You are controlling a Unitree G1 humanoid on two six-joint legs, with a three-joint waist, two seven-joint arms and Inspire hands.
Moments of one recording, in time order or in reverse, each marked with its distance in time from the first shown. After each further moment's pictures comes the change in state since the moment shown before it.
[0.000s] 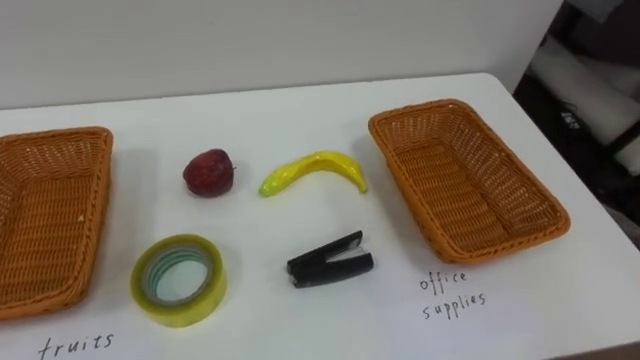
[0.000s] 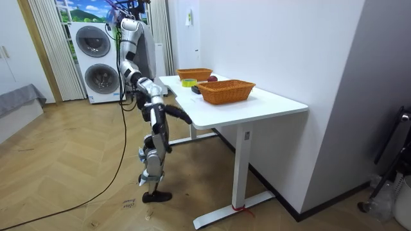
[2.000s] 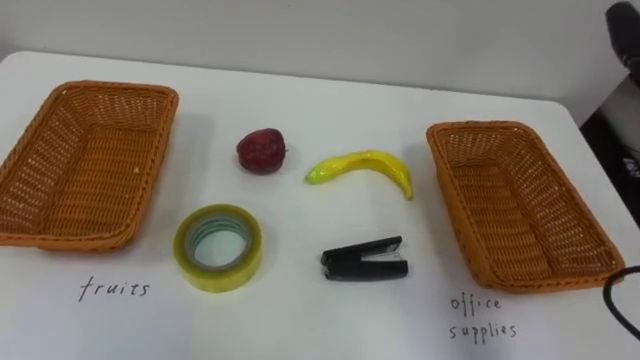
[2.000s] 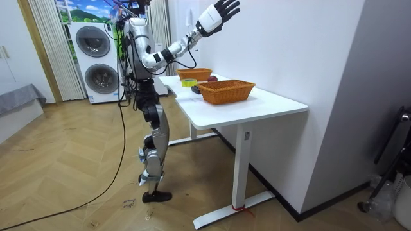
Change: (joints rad) left arm -0.070 0.030 -0.022 0.076 0.238 0.022 -0.096; right arm -0.335 -0.172 0.261 -0.731 -0.711 0.019 0.347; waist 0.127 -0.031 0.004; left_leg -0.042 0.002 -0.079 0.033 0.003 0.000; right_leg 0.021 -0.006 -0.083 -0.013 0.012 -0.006
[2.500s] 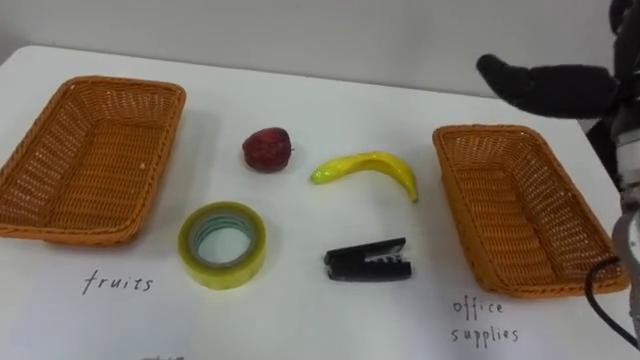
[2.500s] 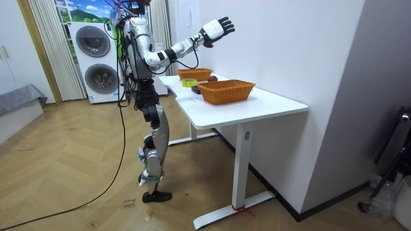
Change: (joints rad) left arm -0.014 0.010 0.001 -0.001 0.000 0.000 -0.030; right arm -0.004 -0.033 0.121 0.020 -0.054 0.041 0.308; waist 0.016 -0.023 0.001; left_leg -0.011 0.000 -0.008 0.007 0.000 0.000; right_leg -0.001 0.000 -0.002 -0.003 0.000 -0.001
